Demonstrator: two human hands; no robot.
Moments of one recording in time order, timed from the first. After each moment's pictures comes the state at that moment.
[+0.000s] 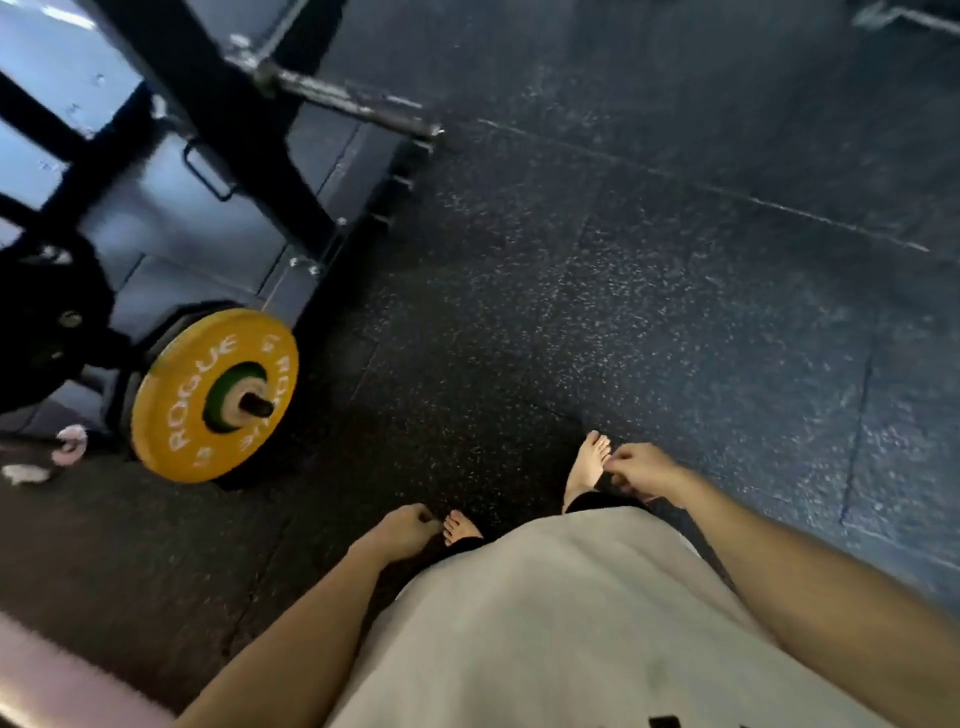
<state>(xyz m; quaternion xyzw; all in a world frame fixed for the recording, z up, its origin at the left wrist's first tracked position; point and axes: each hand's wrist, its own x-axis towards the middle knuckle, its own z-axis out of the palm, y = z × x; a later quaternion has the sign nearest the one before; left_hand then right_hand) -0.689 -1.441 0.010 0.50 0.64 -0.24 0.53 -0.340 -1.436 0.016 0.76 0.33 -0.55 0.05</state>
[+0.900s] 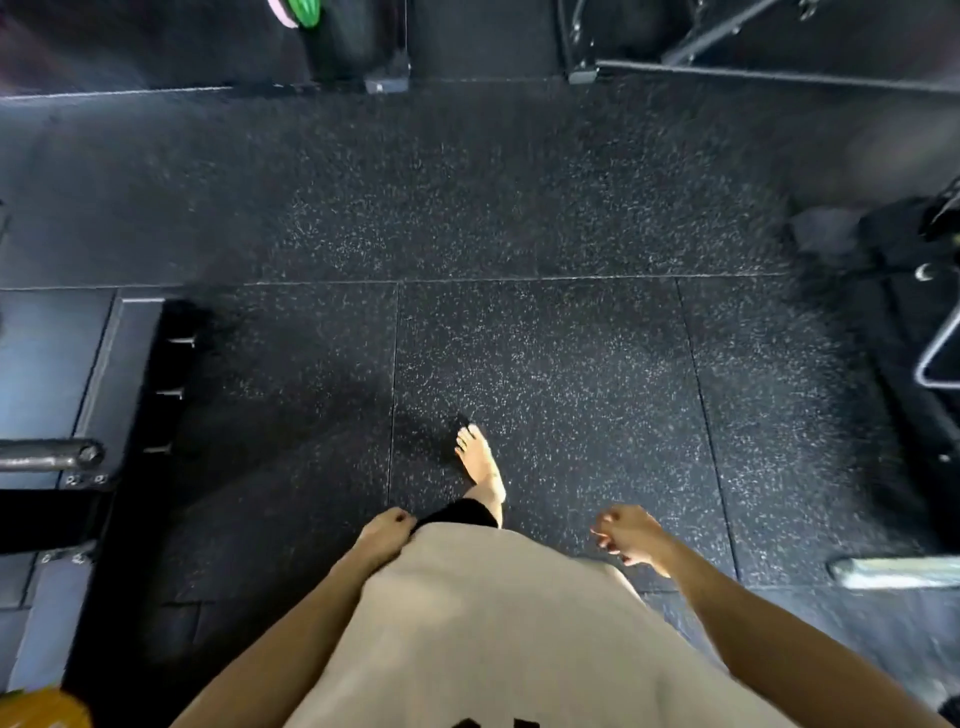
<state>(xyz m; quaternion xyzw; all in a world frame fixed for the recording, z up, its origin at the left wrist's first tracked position) -0.218 -1.071 -0.027 0.62 0.57 -0.26 0.47 0.069 -1.258 -0.006 0.81 0.12 -0.56 -0.05</state>
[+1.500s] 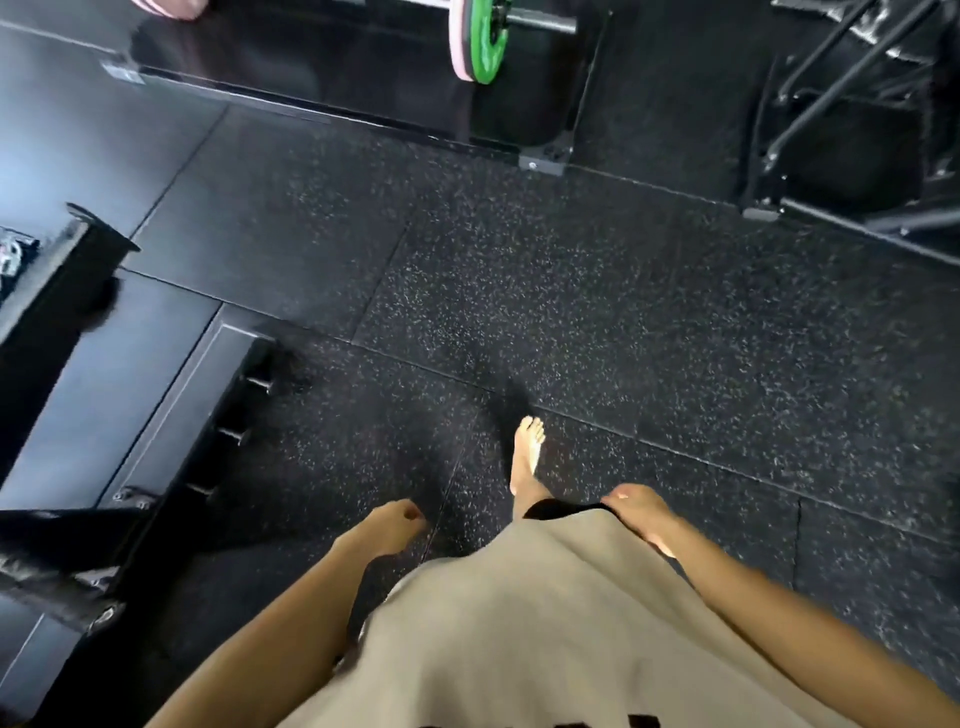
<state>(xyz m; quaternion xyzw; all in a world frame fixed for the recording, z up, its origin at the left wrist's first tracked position) -0.125 -0.685 -0.023 0.57 0.61 -0.23 0.50 0.226 -0.757 -0.013 0.80 0.30 -0.52 0.00</state>
